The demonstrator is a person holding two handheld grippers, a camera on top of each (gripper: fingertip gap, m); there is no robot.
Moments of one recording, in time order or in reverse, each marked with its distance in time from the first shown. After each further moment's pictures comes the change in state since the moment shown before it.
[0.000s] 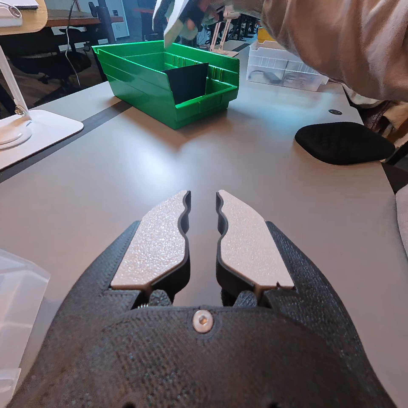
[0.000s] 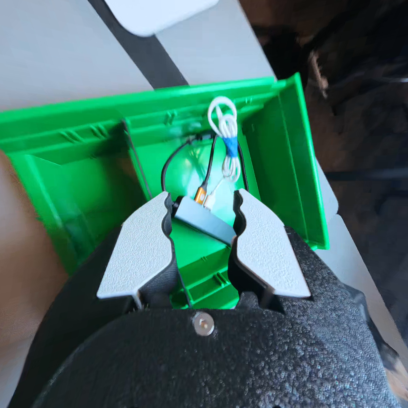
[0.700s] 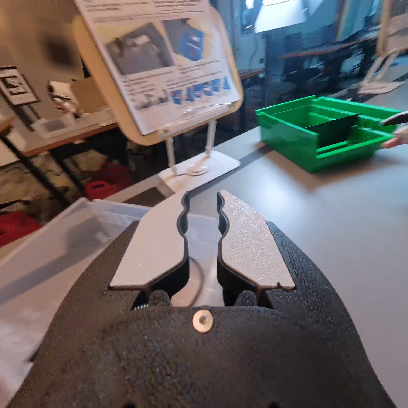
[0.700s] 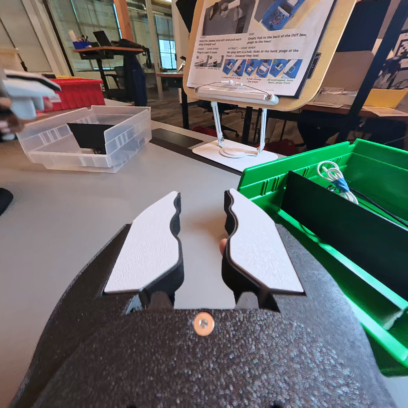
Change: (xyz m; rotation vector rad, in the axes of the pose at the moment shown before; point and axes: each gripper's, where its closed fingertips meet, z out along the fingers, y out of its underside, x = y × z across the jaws) left arm -0.113 -0.076 -0.112 0.123 -0.582 0.083; right arm -0.200 -0.014 -0.086 0.918 -0.025 0.391
